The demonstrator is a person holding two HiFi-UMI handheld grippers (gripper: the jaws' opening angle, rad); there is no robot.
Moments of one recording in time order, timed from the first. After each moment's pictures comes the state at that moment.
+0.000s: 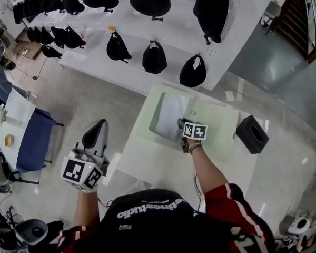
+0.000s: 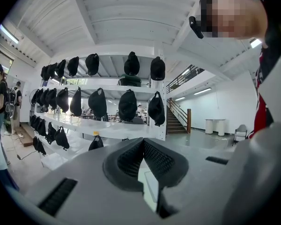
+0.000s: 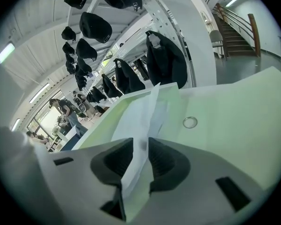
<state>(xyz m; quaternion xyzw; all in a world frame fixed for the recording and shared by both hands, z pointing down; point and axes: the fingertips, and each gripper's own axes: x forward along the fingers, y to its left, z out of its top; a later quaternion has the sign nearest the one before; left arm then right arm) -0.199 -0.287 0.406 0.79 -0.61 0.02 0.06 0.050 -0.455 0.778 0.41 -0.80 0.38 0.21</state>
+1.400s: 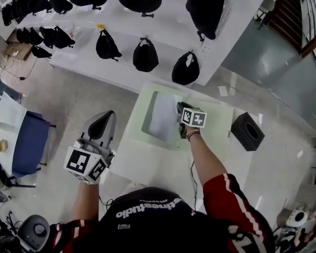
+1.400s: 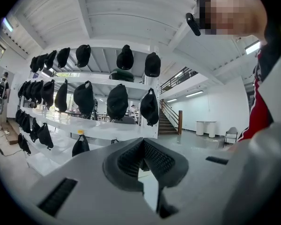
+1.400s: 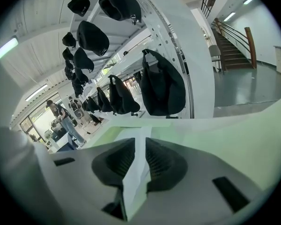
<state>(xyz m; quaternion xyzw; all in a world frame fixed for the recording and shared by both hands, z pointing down) -0.165 -0.341 0.421 0.83 -0.56 0.01 0.06 0.063 -0.531 0.739 0.46 -0.81 0.33 0.17</state>
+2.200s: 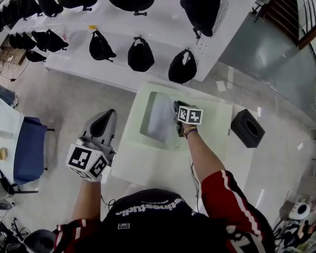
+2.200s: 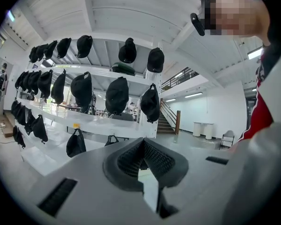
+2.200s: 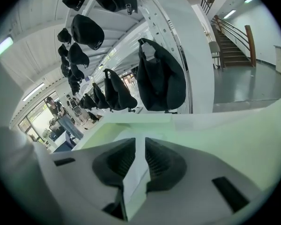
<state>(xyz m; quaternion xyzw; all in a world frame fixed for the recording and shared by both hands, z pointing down) -0.162 -0.373 0.443 0.84 -0.54 0.01 0.09 0.058 -0.540 0.762 0.46 -0.80 0.34 0.19</state>
